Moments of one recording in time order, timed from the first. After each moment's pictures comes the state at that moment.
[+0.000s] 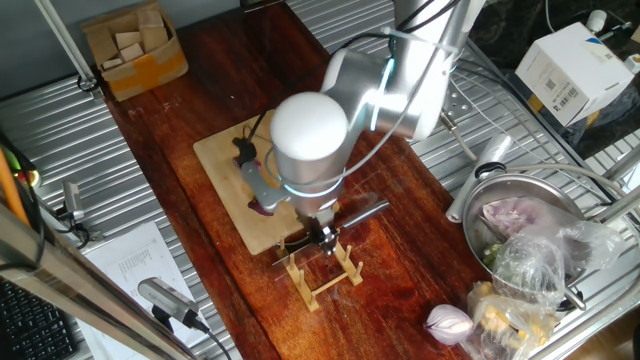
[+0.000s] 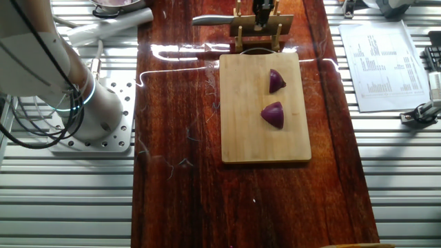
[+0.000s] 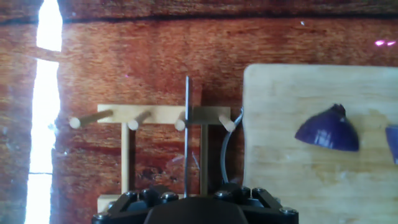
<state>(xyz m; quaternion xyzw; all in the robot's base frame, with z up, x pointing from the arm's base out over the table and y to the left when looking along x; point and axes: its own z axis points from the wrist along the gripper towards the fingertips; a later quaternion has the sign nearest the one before) 0.454 0.255 0.092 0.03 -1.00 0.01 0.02</state>
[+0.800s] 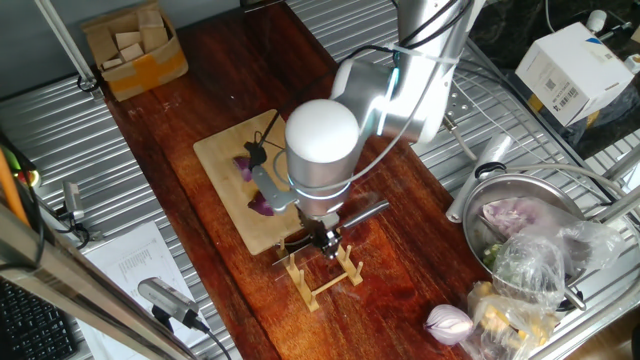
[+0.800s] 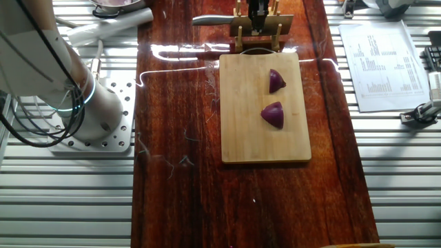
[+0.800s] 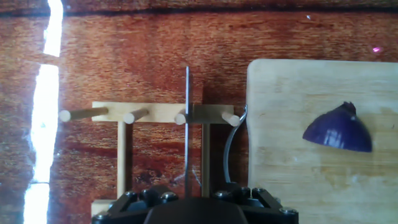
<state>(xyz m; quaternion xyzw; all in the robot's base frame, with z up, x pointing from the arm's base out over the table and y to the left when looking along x) 0.458 0.255 0.076 0.04 -1.00 0.00 0.01</state>
